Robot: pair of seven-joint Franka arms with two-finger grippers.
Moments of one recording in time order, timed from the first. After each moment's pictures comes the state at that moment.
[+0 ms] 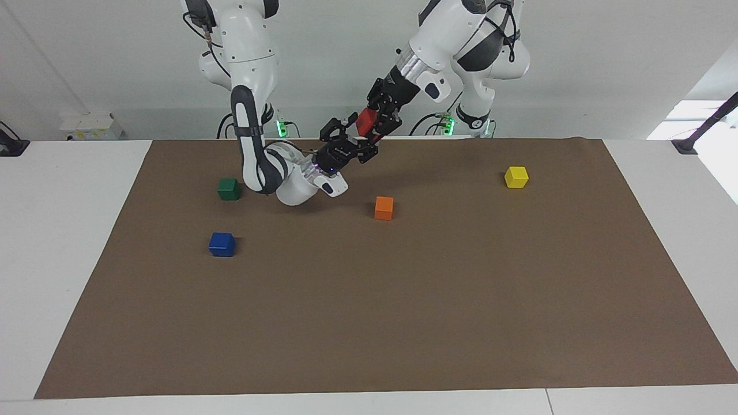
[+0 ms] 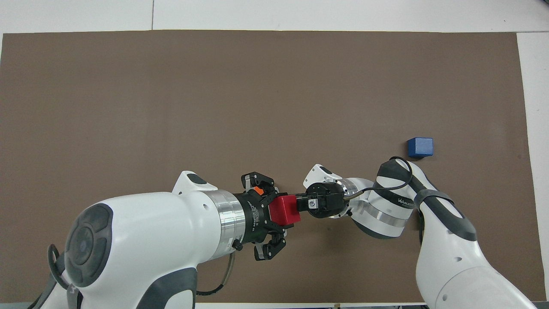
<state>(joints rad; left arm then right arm) -0.23 -0.25 -0.45 -2.06 -0.65 2.13 -2.11 0.48 0.35 -0.10 -2.35 2.27 0.95 -1.06</state>
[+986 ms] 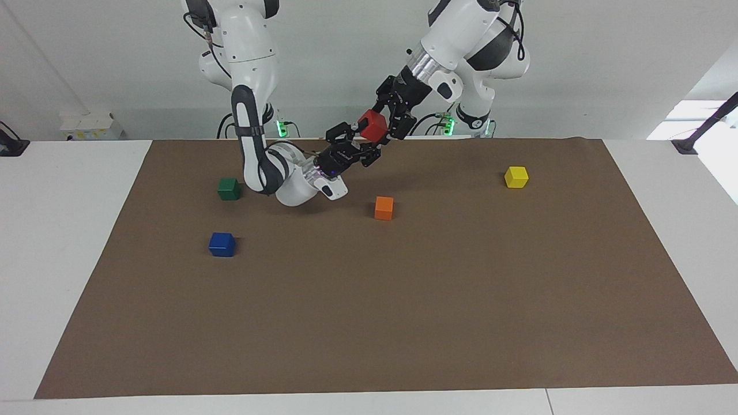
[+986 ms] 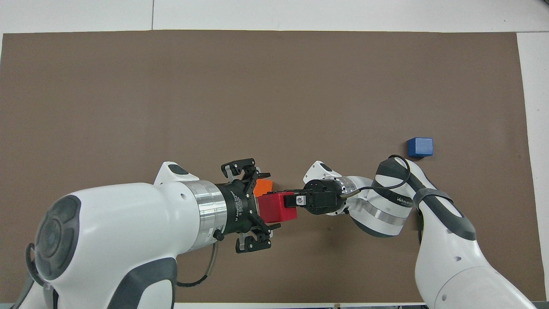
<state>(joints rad) -0.15 -0.27 -0.44 -2.05 -0.64 2.08 -2.03 0.48 0.35 -0.10 -2.33 2.28 1.01 -1.09</state>
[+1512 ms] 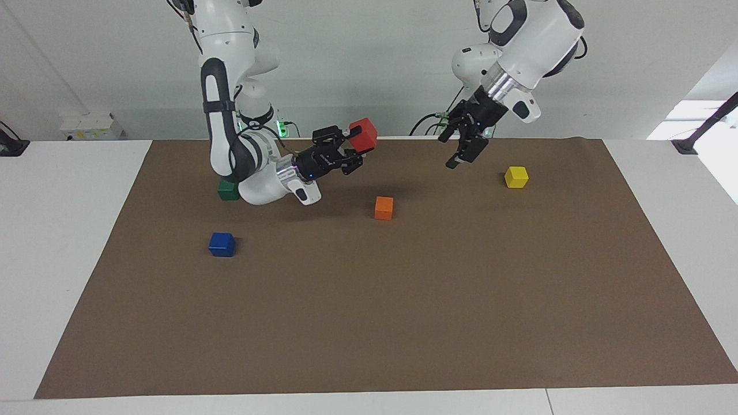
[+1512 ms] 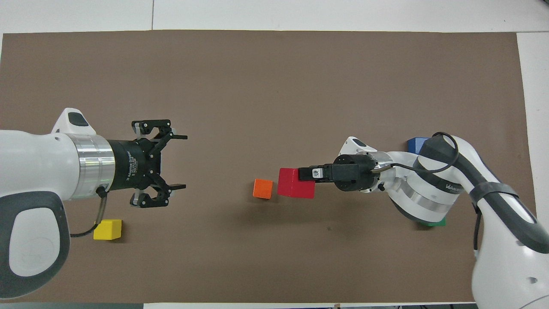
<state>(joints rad) 0.17 -0.27 -0.43 -2.05 -0.56 1.98 -1.44 0.31 0.19 -0.12 -2.27 2.02 1.27 -0.89</state>
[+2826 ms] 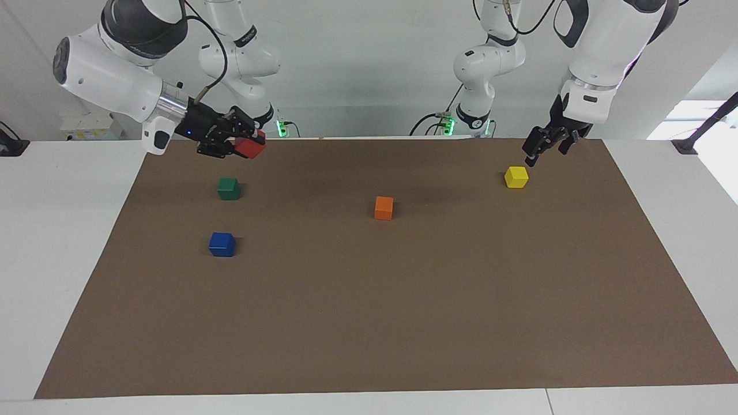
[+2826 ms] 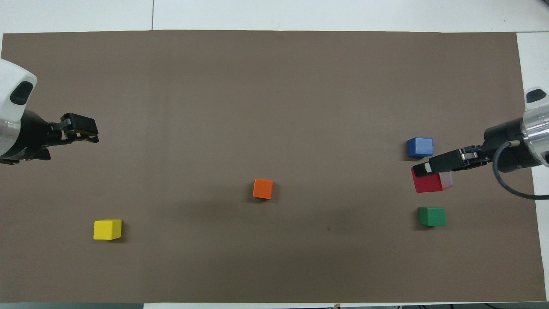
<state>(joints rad) 0.32 -0.10 -0.44 -1.71 -0.01 1.64 -0.36 0.06 -0.08 -0.12 -1.86 0.48 1.56 -0.23</state>
